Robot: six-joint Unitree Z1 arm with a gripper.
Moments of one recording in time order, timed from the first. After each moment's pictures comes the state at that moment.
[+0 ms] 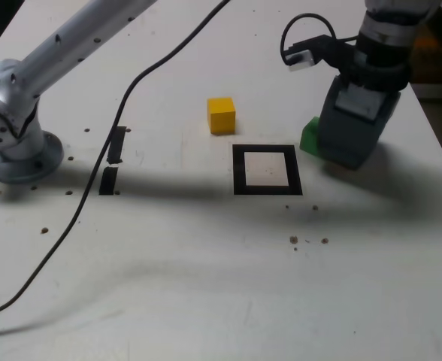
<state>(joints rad) -0.04 2.45 -2.27 1.47 -0.10 -0.99</state>
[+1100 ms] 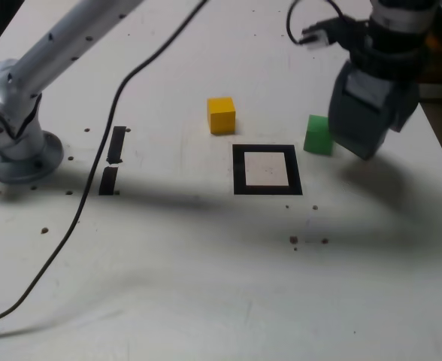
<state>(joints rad) -0.12 2.36 -2.30 1.52 -0.03 -0.71</state>
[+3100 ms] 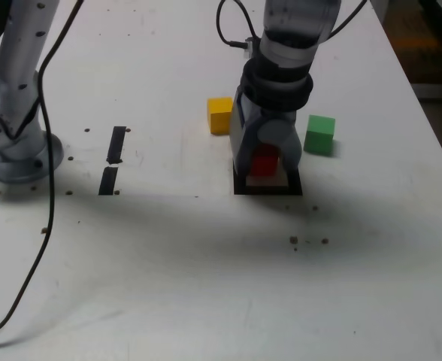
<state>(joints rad) -0.14 2.07 -1.47 1.11 0.01 -0.19</state>
